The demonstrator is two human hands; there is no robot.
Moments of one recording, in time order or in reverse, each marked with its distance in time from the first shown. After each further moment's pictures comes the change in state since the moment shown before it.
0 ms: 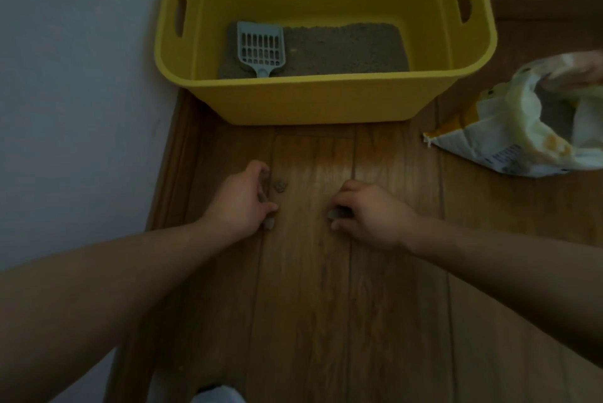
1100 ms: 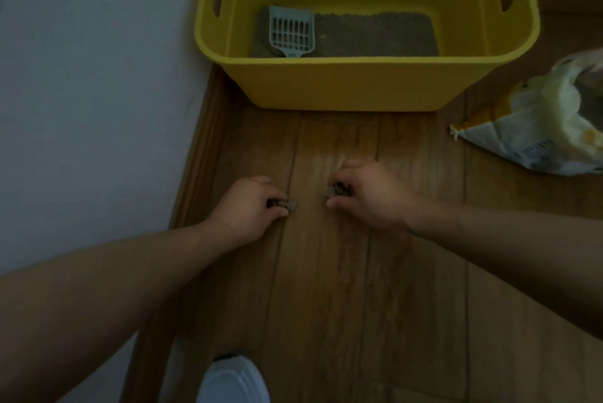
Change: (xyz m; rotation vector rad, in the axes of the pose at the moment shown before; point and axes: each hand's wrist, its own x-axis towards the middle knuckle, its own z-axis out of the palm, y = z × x) left_hand -0.038 -0.033 -0.001 0.164 -0.033 0.193; right_hand 0.016 -0.038 -0.006 0.034 0.101 -0.048
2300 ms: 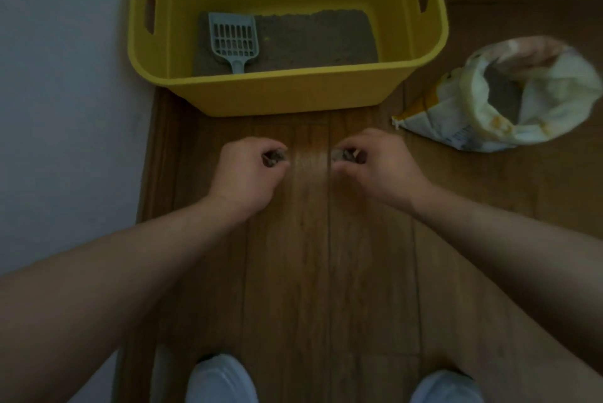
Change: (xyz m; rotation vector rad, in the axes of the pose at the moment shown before) left_hand 0.030 0.094 -0.041 -0.221 0.213 -0.053; right_hand -0.047 0.027 -0.054 0.134 0.368 0.246
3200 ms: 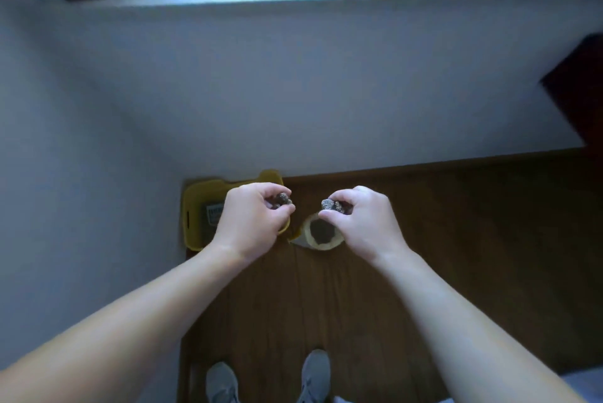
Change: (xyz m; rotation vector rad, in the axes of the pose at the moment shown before) left_hand -0.170 0.533 -0.424 -0.201 0.067 0.208; right_hand -0.197 -0.288 -0.607 0.160 0.295 0.257
